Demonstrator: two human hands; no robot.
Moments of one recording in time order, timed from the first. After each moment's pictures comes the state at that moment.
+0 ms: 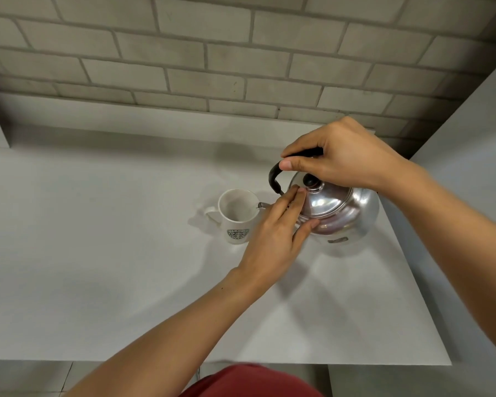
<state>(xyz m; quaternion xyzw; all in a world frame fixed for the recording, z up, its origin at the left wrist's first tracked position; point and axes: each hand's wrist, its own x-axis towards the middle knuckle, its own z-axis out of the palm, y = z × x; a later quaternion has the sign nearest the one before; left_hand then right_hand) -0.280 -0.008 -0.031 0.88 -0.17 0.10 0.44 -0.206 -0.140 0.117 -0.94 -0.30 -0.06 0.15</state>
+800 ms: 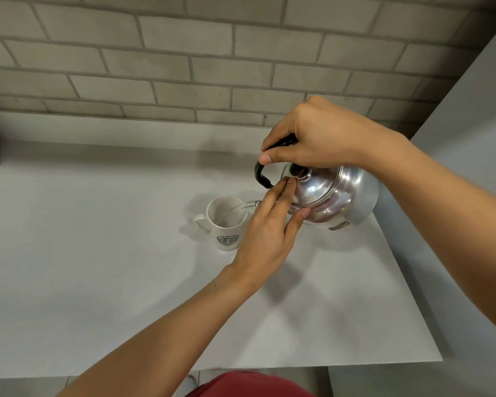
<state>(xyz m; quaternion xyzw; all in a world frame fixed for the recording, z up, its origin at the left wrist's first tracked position) -0.273 -0.018 -0.015 0.84 -0.19 0.14 0.49 -0.199 -0.128 0.158 -0.94 -0.33 -0.01 0.09</state>
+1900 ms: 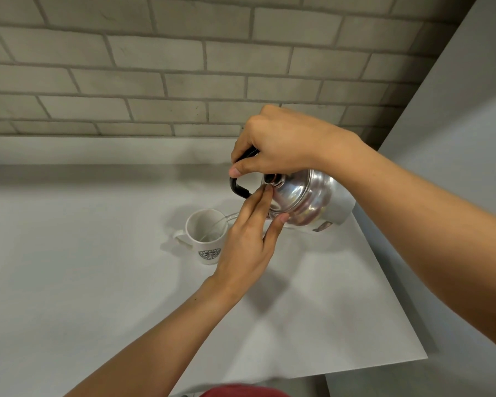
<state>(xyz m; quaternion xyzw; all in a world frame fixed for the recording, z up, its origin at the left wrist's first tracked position) -0.261 -0.023 -0.021 0.83 -0.19 0.16 0.50 -0.191 -0.119 0.166 -0.94 -0.33 0.00 0.03</state>
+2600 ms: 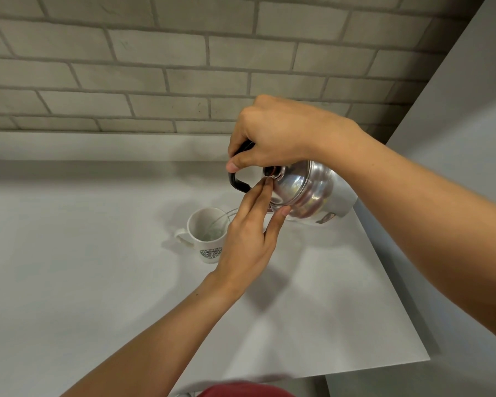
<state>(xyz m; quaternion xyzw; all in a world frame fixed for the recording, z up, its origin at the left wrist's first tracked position) -0.255 -0.024 -0.017 0.81 -0.18 0.17 0.53 -0.185 -0.106 0.174 -0.94 -0.34 0.01 0.00</state>
